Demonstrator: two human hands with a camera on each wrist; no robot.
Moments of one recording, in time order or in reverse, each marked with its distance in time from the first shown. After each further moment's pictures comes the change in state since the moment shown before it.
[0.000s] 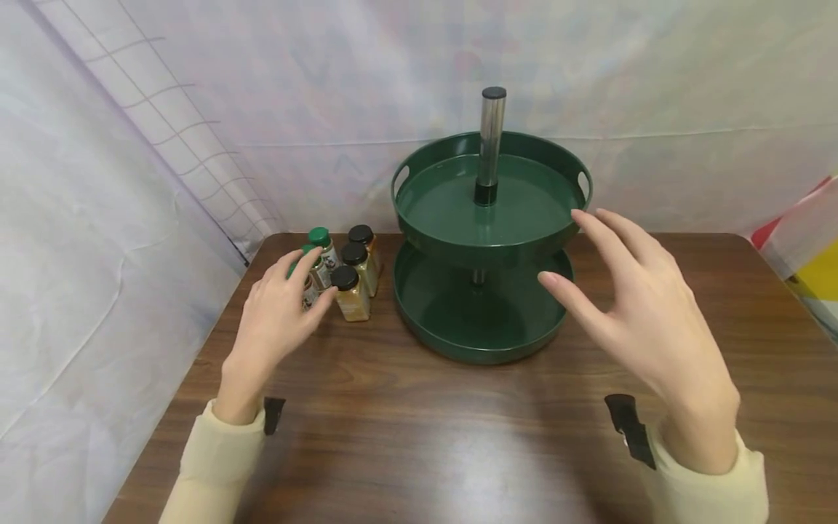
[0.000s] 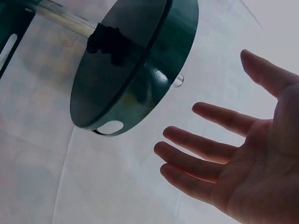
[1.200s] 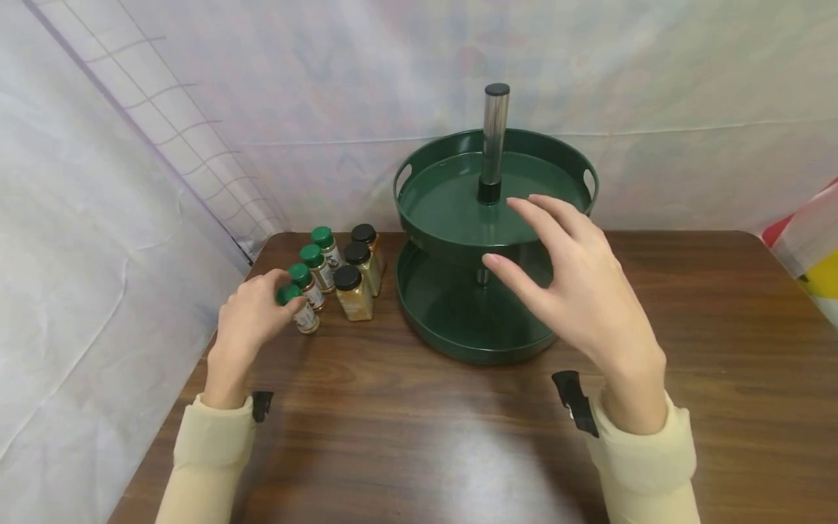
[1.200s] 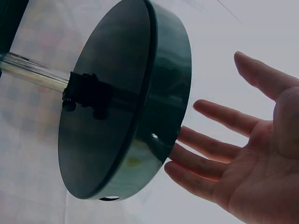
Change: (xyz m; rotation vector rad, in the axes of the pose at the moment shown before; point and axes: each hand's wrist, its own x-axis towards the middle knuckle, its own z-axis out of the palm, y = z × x) left_hand 0.003 -0.039 -0.007 -0.009 -0.223 -0.339; right_hand 0.032 -0.027 0.034 0.063 0.077 -0.174
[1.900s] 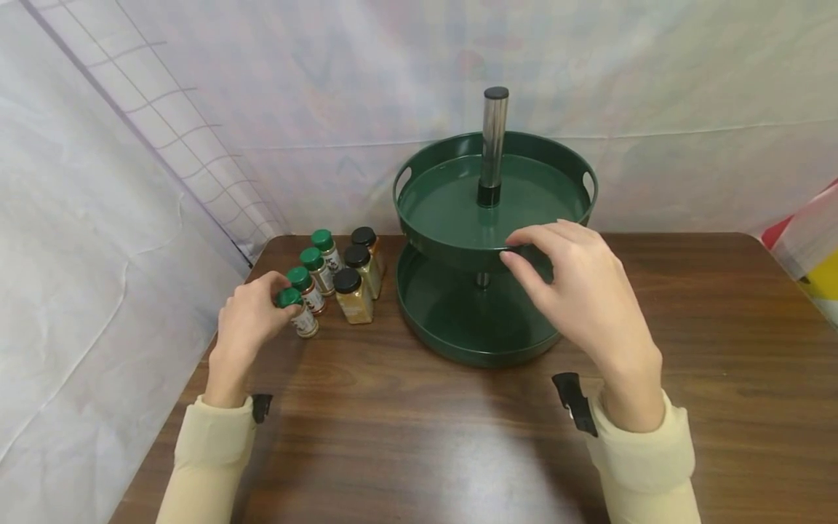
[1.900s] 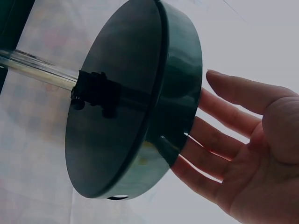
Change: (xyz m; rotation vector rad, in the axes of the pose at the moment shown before) left_hand 0.007 -0.009 0.005 -0.037 0.033 -0.031; right_hand 0.002 0.006 0.003 -0.082 -0.019 -0.035
